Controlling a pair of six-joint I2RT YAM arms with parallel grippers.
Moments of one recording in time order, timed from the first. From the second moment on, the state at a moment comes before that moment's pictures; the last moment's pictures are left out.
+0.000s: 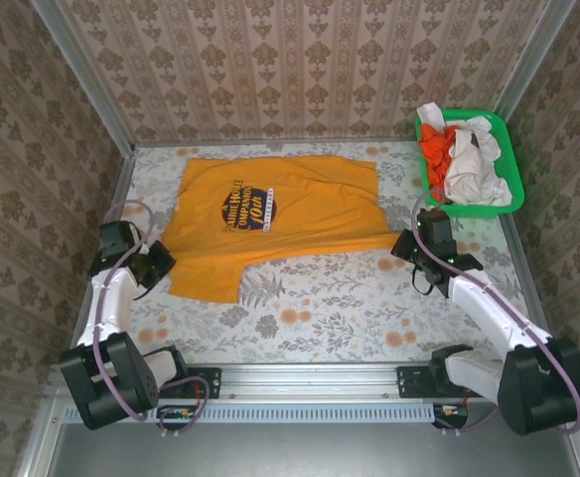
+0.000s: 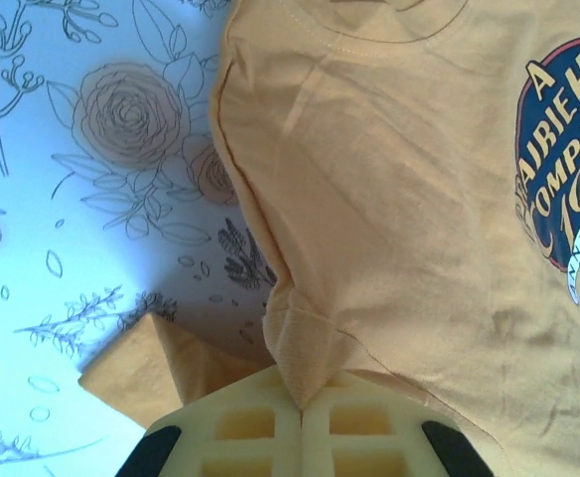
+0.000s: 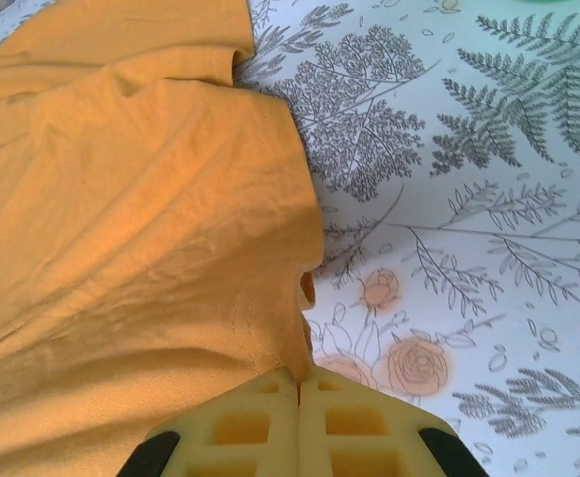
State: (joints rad) left arm 0.27 1.12 0.70 -0.64 0.34 -0.48; right arm 0.16 1.08 0.62 -0.30 0.04 0.59
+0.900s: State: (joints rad) left arm 0.27 1.25 0.88 -0.75 0.36 -0.41; right arm 0.13 1.17 0.71 -0.41 0.02 0.55
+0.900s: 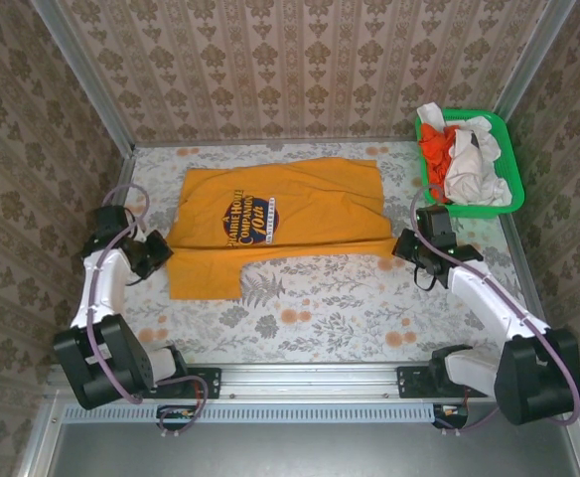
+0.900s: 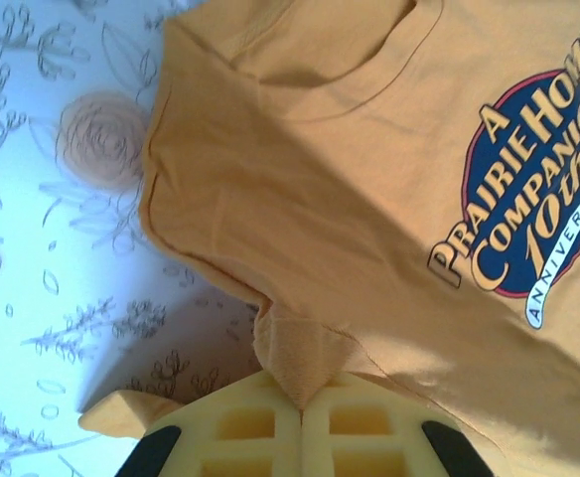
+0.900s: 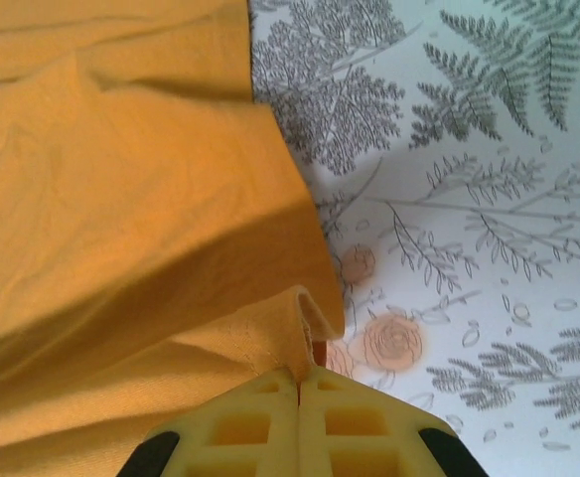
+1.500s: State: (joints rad) left arm 0.20 1.53 1.14 -0.69 0.34 -0.41; right arm 0.10 1.37 0.87 -0.37 0.03 0.55
